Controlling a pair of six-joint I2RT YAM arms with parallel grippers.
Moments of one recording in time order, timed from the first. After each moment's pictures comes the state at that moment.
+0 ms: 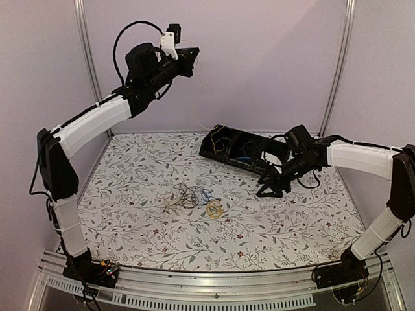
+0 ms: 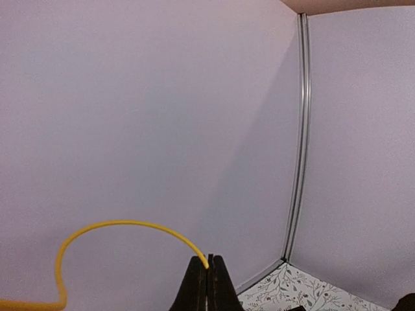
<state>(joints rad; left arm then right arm) -0.60 1.89 1.90 0.25 0.03 -0.05 0.50 1.57 1.09 -0.58 -0.63 -0.61</state>
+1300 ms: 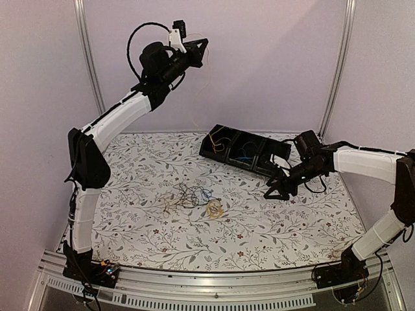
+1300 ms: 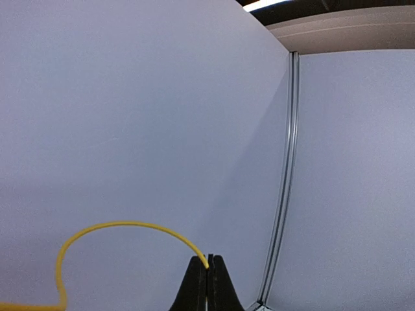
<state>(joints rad) -0.56 2.26 2.39 0.31 0.14 -0.20 0.42 1.51 0.98 -0.52 -0.62 -0.59</state>
